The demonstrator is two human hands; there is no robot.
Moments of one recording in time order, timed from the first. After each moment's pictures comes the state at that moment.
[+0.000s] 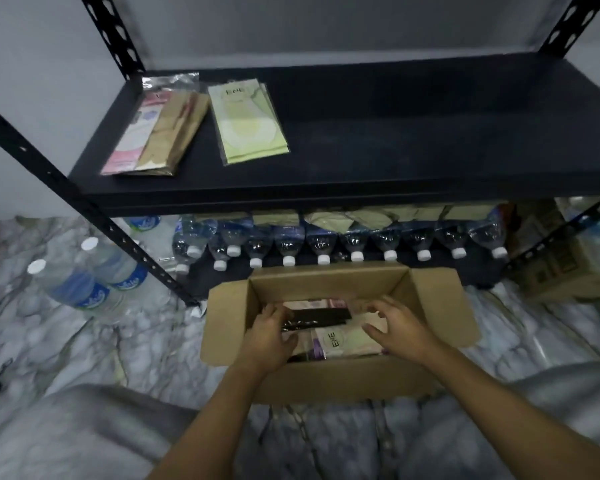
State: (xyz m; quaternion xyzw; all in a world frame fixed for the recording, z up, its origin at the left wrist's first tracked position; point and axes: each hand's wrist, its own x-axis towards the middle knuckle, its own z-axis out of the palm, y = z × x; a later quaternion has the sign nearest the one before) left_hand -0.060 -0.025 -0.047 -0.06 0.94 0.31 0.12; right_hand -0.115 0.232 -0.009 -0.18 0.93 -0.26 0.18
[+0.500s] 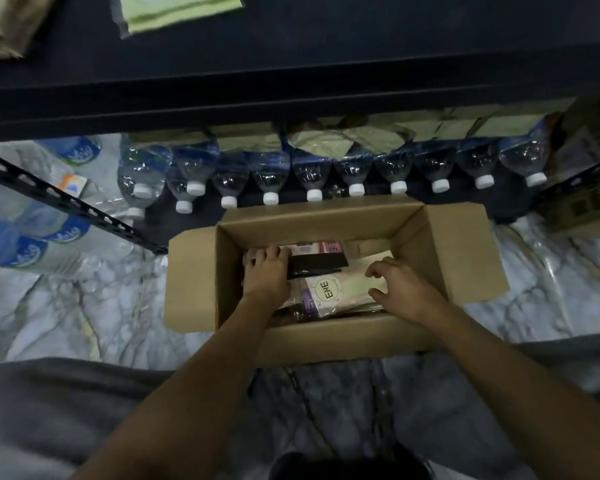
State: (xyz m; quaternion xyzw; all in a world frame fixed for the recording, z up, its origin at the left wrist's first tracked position) left_hand -0.127 -0.004 -0.150 -0.03 0.97 0.09 0.21; right_hand -0.140 0.247 -0.104 -0.13 0.94 -0.18 0.27
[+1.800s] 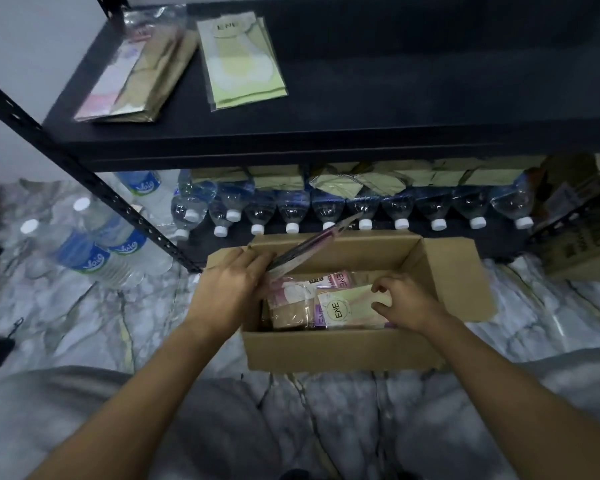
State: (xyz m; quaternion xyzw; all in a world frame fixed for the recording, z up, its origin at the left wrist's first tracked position) left_hand -0.052 -0.052 0.029 0.12 0.98 0.02 -0.14; right_hand -0.133 0.246 -0.063 -0.16 0.95 -0.18 0.21
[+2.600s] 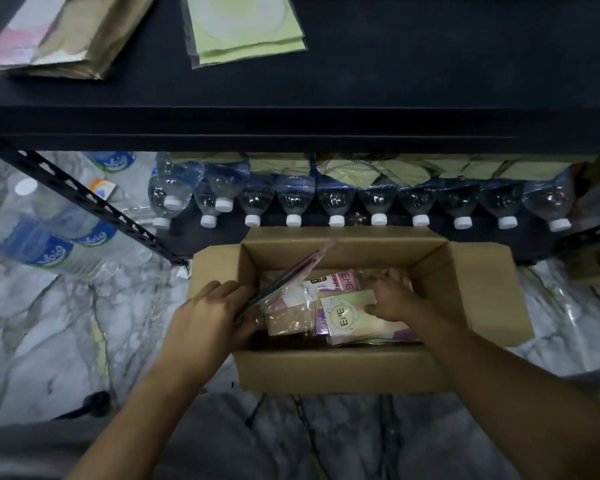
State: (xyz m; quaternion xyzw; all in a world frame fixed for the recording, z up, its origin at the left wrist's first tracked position) left_hand -0.051 -0.083 -0.028 0.04 1.00 0.08 -0.04; right_hand -0.190 0.203 -0.145 -0.16 0.92 -0.07 0.36
